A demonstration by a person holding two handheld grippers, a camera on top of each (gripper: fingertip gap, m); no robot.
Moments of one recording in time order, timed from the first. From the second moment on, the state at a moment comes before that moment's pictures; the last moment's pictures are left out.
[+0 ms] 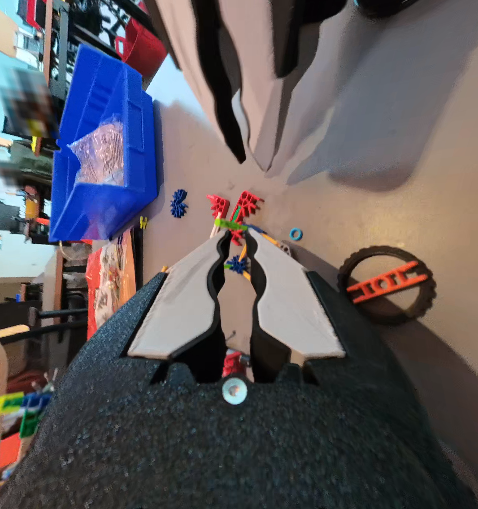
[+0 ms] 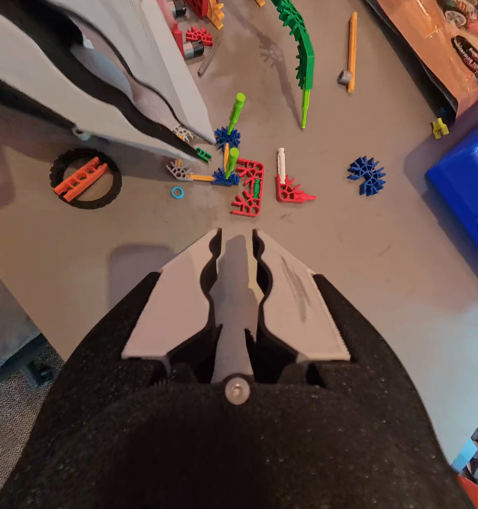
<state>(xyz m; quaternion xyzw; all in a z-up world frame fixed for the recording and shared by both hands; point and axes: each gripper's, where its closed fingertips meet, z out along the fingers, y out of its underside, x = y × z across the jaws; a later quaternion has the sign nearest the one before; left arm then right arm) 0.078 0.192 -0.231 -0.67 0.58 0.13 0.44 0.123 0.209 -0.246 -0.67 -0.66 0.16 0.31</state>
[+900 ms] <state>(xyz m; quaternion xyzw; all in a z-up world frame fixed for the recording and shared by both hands) 0.056 0.202 -0.254 -0.76 0.48 -0.04 0.44 0.098 0.228 -0.261 -0.69 -0.64 0.20 0.29</state>
